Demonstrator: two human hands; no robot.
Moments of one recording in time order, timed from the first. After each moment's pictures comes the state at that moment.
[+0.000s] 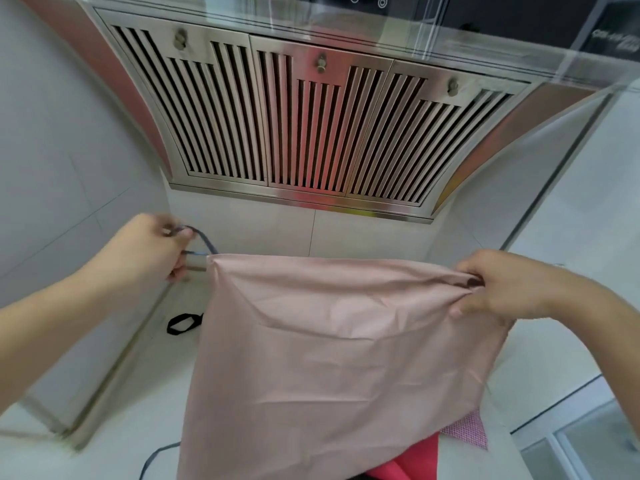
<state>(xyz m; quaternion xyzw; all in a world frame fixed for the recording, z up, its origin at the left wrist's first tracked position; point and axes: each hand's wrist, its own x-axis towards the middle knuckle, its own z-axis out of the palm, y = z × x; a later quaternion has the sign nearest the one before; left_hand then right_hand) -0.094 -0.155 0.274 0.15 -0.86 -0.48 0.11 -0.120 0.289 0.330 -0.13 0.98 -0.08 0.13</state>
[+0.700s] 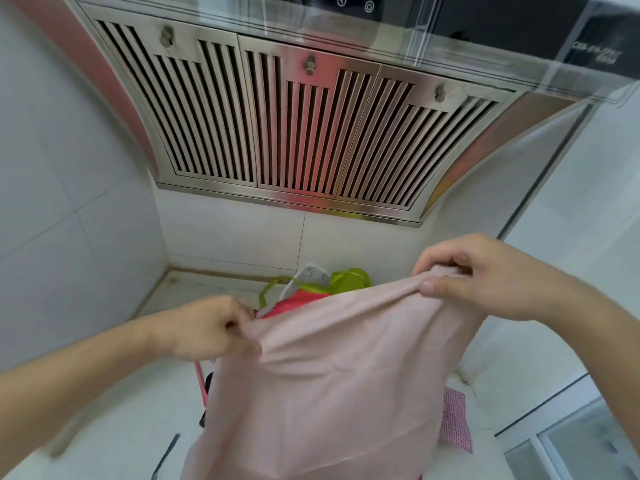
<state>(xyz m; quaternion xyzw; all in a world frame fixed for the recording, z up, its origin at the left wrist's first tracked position) -0.097 -0.111 0.202 -0.19 -0.91 -0.33 -0.17 -0.098 0.268 0.354 -0.25 0.94 -0.20 0.07</state>
